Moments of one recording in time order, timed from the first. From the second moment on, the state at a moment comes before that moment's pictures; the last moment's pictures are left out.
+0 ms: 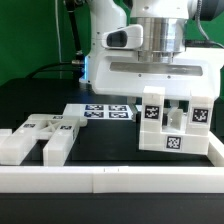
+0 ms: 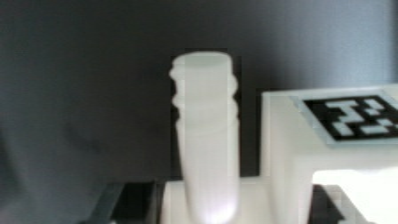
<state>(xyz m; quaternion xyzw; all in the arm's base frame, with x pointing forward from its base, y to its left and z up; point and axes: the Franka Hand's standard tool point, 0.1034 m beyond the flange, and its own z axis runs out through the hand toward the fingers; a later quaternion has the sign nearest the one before) 0.549 0.042 0.060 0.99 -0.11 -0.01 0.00</state>
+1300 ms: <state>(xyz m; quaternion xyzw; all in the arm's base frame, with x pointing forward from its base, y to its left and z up) 0.515 0.011 0.077 0.88 -0.14 -0.46 0.00</state>
